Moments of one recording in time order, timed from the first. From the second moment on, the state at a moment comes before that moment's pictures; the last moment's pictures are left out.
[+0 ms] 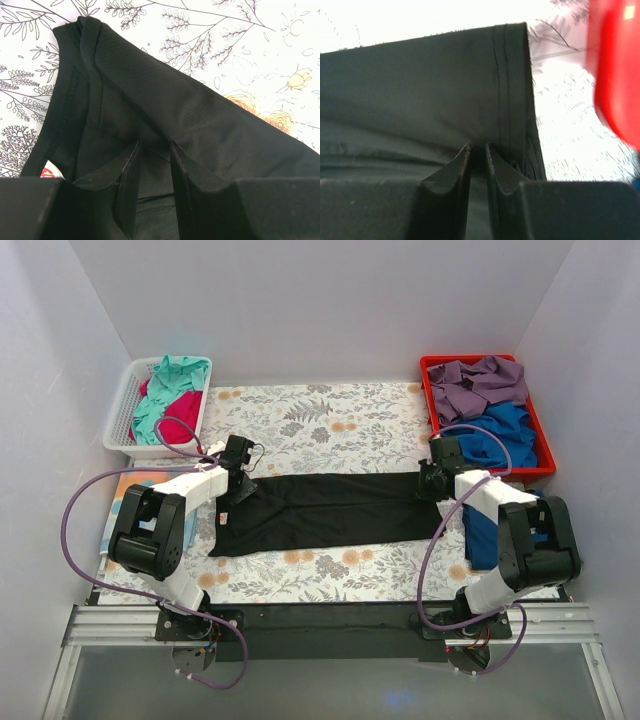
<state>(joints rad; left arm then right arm) -0.29 1.65 0.94 -0.44 -0.32 -0.89 0.20 1.56 0.83 -0.29 0.00 0.31</state>
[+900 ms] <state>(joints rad) -0.33 1.48 0.88 -0.47 -0.24 -0.79 0.20 1.31 0.64 -0.33 0.01 0.33</state>
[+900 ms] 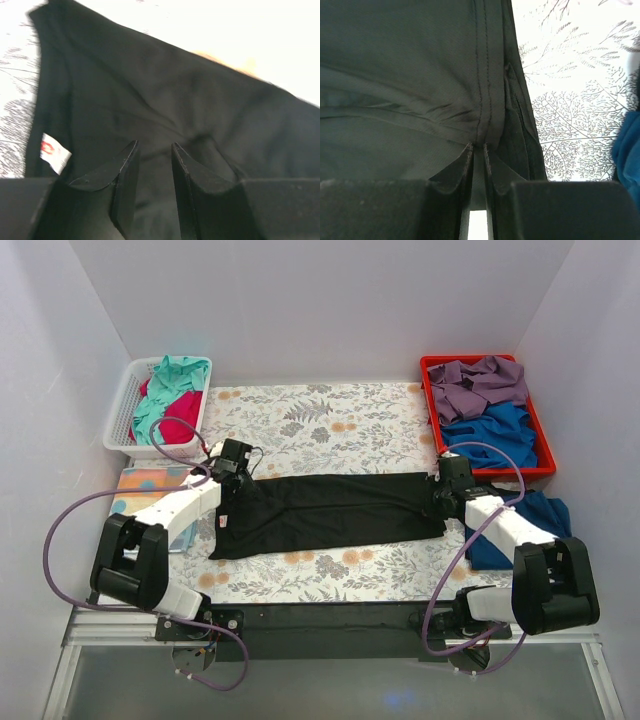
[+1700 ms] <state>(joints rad) -0.42 1.57 0.84 -0.30 -0.14 -0.71 0.20 1.28 0.62 -0.35 0.01 0.34</state>
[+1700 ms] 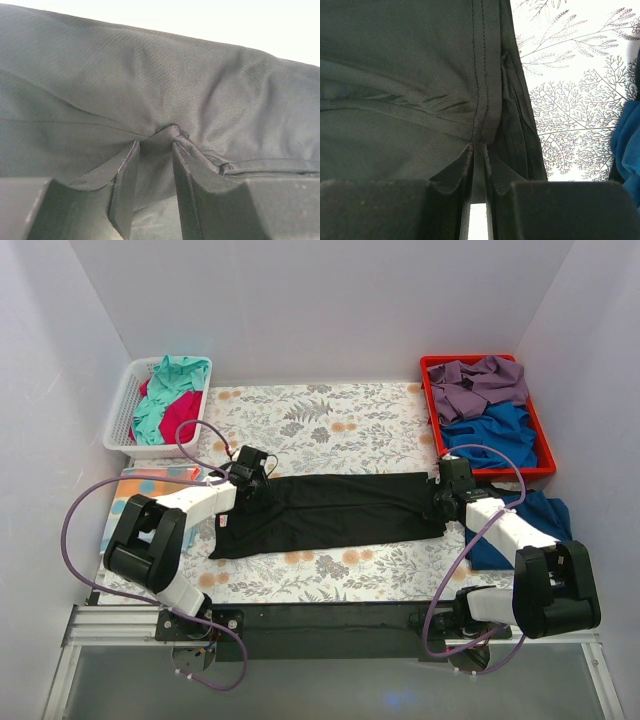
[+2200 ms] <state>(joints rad) -0.42 1.57 0.85 -0.29 -0.13 -0.71 0.20 1.28 0.62 -0.35 0.01 0.34</state>
